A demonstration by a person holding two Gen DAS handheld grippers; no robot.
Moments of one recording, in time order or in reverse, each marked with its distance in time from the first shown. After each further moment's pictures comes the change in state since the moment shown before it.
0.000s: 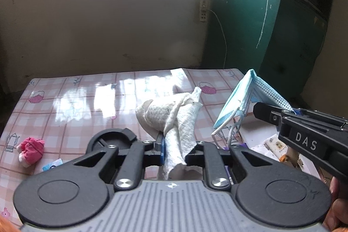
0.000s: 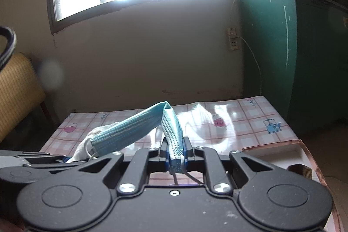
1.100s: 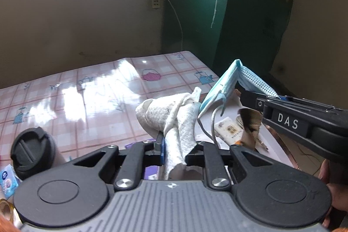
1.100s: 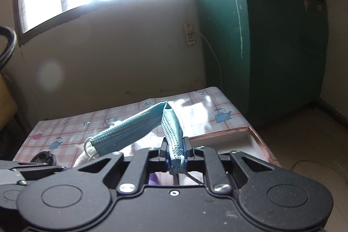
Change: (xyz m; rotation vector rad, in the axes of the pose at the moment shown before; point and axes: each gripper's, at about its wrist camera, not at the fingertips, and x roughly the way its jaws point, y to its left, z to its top) left arm 0.028 -0.090 -0.012 0.123 0.055 -0.154; right arm -0.024 -0.092 -0.015 0.099 0.002 -0.153
